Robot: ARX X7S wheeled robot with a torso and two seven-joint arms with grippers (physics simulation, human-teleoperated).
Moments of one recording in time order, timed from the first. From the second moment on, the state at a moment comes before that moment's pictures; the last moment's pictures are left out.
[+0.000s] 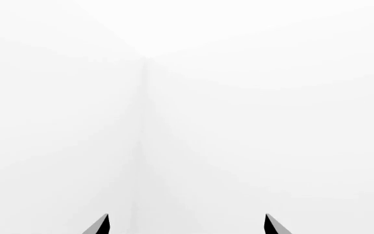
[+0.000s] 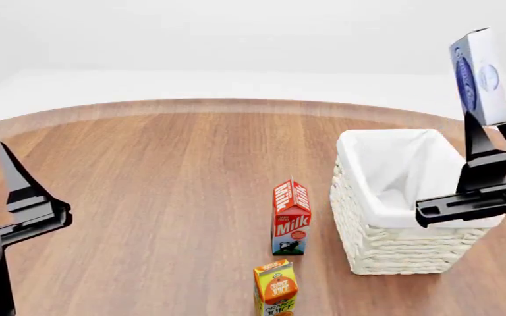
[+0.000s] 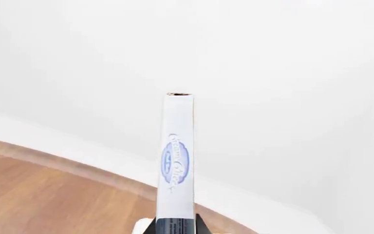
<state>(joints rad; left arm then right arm) 0.06 -0.42 -0.12 0.76 -0.21 -0.16 -0.55 0.89 1.37 -0.36 -0.95 1.62 0.64 1.01</state>
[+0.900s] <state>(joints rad) 0.05 -0.43 -0.10 0.75 -0.21 -0.16 -0.55 1.56 0.93 -0.63 -0.28 1.37 1.07 0.62</state>
